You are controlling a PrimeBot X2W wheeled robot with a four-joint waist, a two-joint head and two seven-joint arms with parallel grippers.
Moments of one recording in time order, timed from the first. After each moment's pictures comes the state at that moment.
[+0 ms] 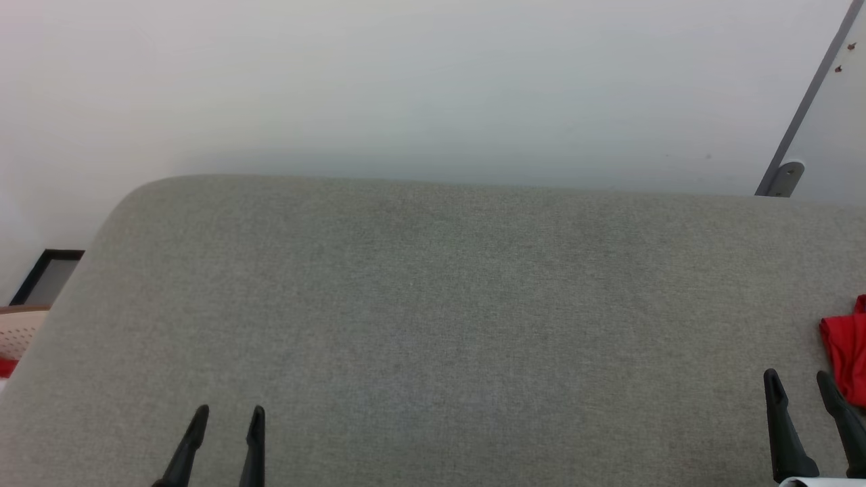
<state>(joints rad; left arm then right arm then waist) 0.21 0.16 0.03 -0.03 -0.22 -0.13 -0.26 0.16 -0.20 -0.08 -0.05 0.40 0.13 -0.16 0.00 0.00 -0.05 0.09</state>
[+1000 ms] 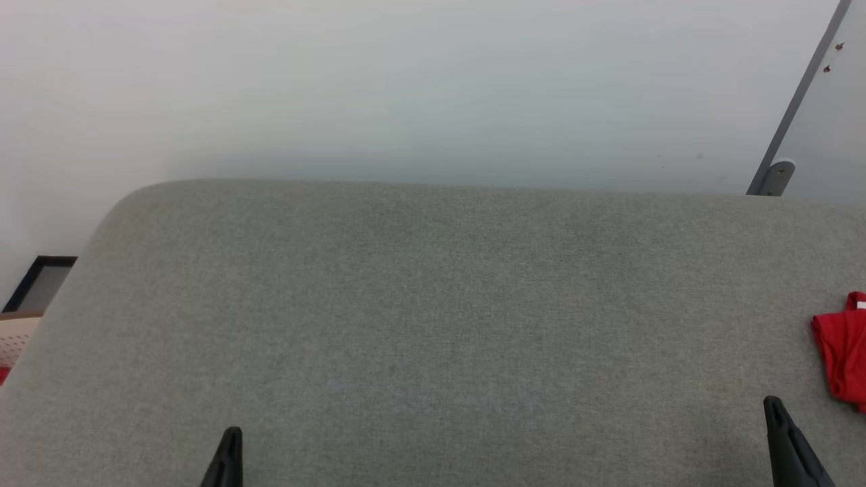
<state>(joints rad) 0.22 0.12 0.04 0.04 -0.33 -0.13 -0.24 0.17 -0.15 -0.06 0.03 0.49 0.13 -0.13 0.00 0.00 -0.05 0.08</state>
